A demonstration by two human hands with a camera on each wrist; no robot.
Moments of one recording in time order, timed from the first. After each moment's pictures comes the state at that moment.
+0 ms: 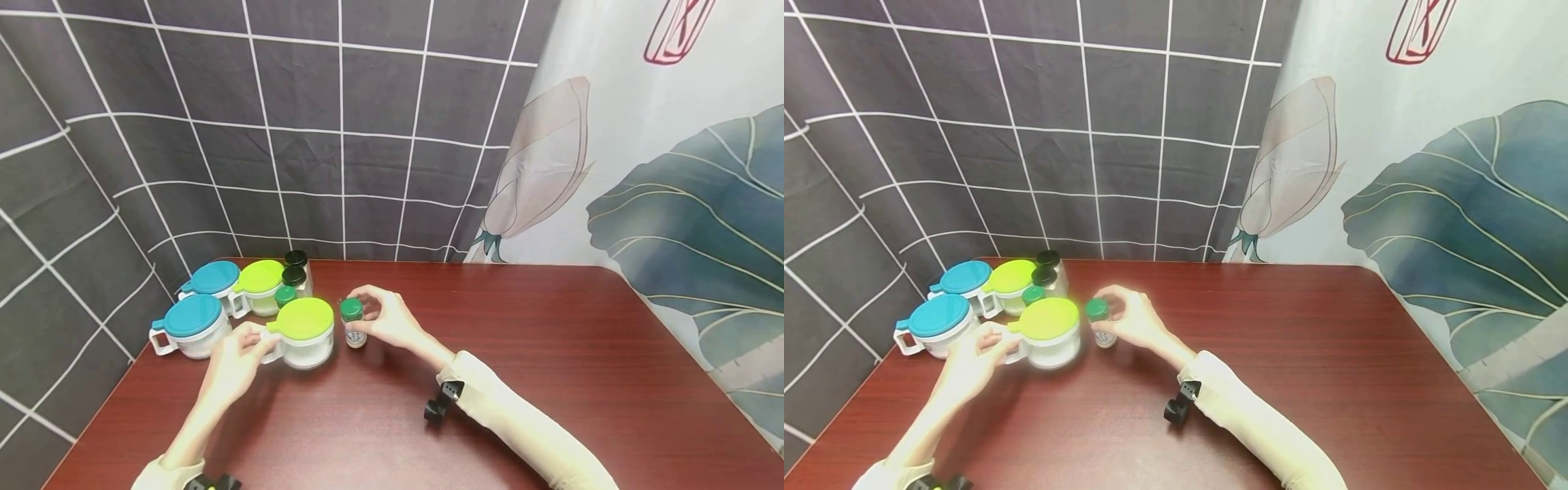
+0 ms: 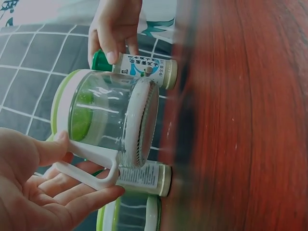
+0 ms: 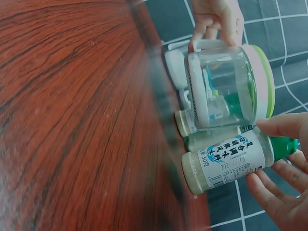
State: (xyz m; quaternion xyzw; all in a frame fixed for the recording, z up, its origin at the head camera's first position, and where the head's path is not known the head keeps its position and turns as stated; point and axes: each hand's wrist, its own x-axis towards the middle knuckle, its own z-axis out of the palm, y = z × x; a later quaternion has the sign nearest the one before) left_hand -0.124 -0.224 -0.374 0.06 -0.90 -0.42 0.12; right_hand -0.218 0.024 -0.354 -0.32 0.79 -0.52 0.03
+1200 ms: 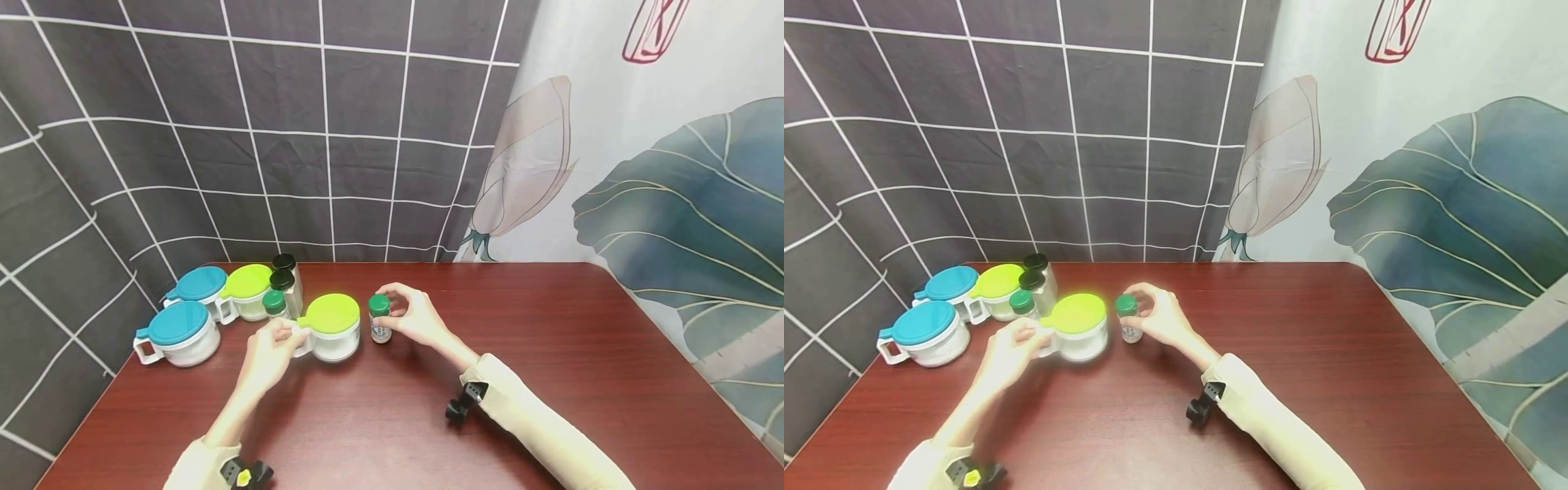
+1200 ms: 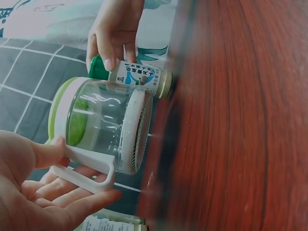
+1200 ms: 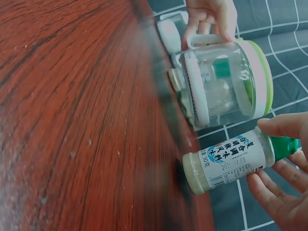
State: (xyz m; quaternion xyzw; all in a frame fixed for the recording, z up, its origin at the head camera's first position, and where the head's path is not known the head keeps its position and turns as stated) left_hand -0.155 -0.176 -0.385 0.05 -0.88 -0.46 0.10; right_hand -0.243 0.079 -0.383 -0.28 0.81 -0.52 -0.01
